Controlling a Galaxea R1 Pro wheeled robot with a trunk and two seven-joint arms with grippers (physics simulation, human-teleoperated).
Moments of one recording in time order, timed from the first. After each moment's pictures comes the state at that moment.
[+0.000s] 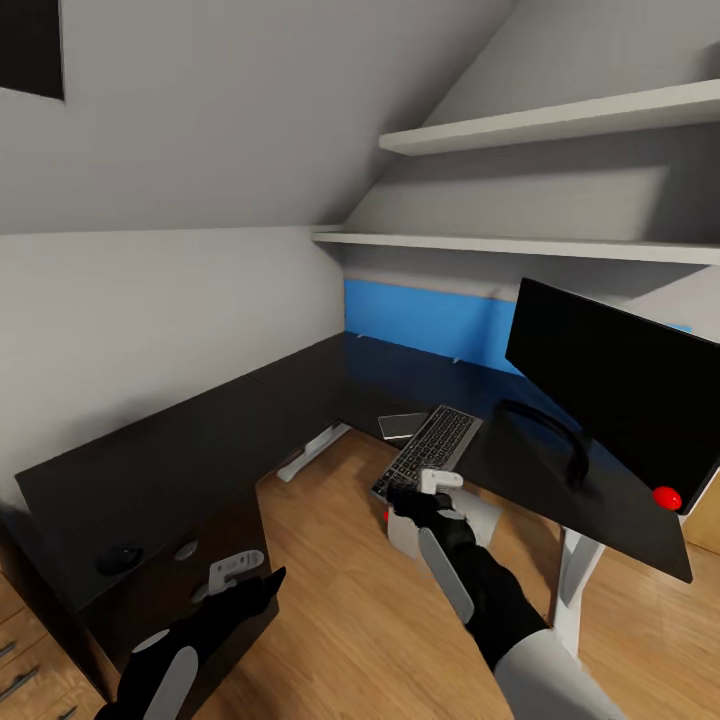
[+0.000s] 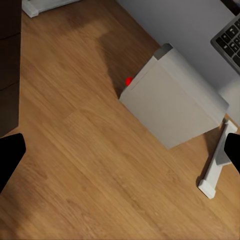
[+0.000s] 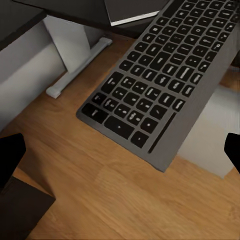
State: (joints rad) left arm -0.12 0.05 -0.09 -1.40 0.53 0.48 0.06; right arm -0.59 0.11 0.32 -1.01 -0.40 0.41 -0.38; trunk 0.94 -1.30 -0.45
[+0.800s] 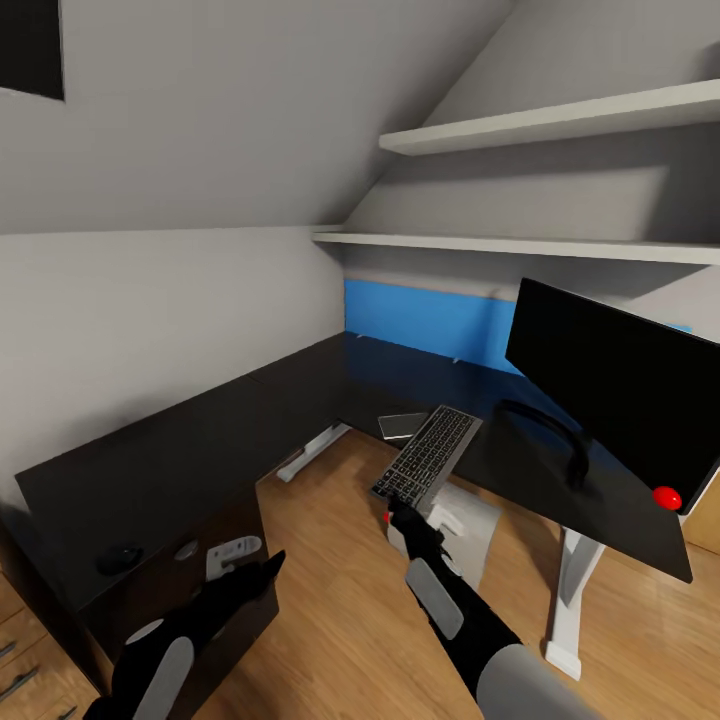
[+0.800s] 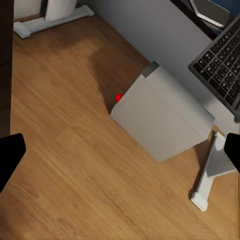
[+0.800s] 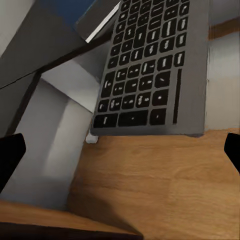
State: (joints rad) left arm -0.12 0.05 -0.08 -1.48 0.54 0.49 0.06; right arm -0.59 0.16 0.34 -0.69 -0.86 -0.19 -0.30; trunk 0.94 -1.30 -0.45
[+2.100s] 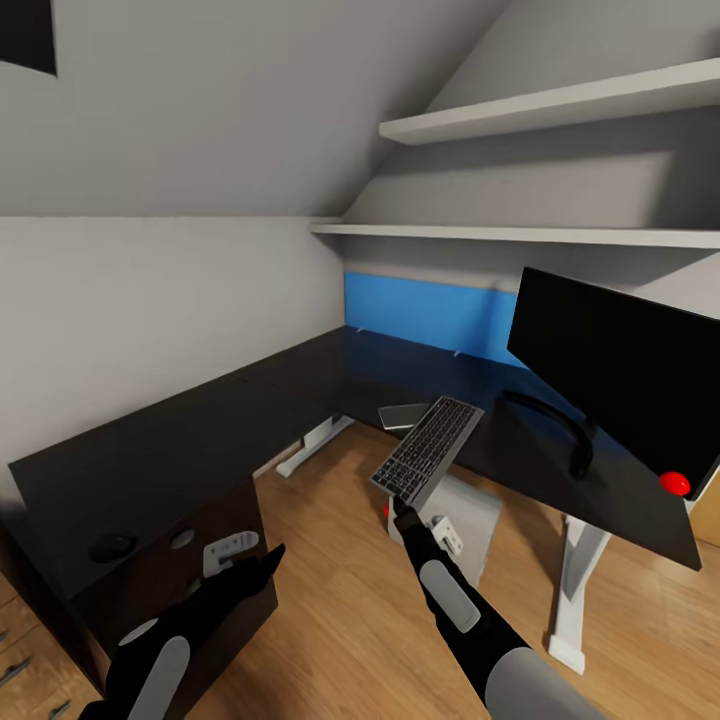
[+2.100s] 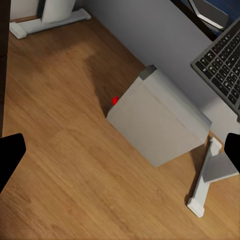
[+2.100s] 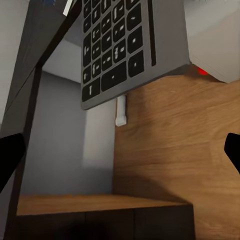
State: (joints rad) left arm -0.11 0.04 -0.07 -1.54 0.56 0.50 0.06; right arm -0.59 0.14 0.33 -0.65 -1.20 -0.17 -0.13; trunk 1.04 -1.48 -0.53
